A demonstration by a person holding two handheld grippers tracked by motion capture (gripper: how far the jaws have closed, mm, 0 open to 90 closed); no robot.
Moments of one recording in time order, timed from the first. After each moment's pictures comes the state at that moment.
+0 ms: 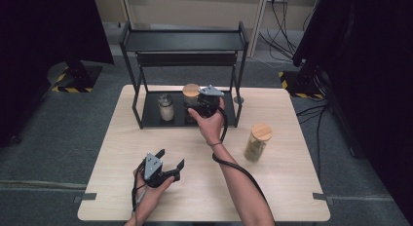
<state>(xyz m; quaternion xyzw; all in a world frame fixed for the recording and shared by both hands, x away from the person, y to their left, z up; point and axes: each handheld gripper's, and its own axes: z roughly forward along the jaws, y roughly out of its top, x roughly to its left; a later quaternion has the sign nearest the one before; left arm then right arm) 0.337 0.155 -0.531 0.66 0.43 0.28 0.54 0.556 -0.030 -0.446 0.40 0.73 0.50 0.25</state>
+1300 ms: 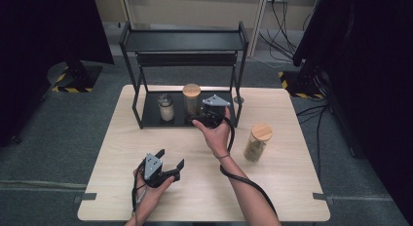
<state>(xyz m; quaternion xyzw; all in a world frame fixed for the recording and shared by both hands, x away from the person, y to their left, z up) 0.337 0.155 -0.531 0.66 0.43 0.28 0.54 0.518 -0.049 -0.451 0.38 0.75 0.49 0.23</state>
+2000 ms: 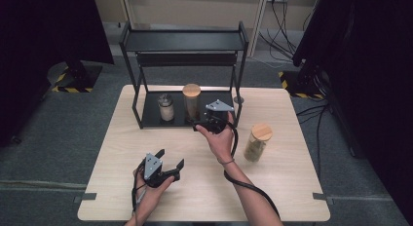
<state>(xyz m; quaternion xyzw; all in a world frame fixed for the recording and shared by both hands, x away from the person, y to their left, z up) 0.337 0.156 -0.532 0.66 0.44 0.28 0.54 0.503 -0.061 -0.456 0.38 0.75 0.49 0.22</state>
